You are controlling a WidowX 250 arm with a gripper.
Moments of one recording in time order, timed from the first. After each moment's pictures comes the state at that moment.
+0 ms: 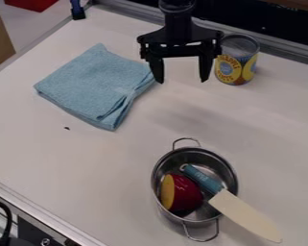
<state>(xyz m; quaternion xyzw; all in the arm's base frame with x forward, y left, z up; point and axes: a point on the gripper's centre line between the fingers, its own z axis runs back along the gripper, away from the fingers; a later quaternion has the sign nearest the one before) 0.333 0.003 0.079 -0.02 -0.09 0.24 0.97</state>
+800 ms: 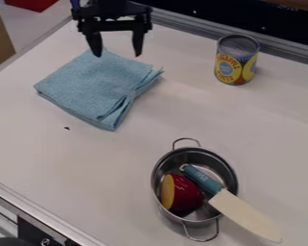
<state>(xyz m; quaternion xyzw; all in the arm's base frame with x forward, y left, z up) 0.334 0.107 0.087 0.01 -0.07 0.24 0.97</state>
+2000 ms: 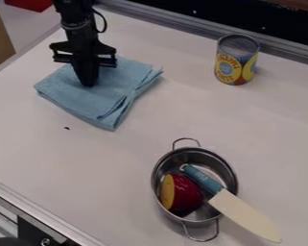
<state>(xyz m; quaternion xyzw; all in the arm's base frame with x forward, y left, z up) 0.325 0.152 0.020 0.02 -0.05 0.17 0.98</state>
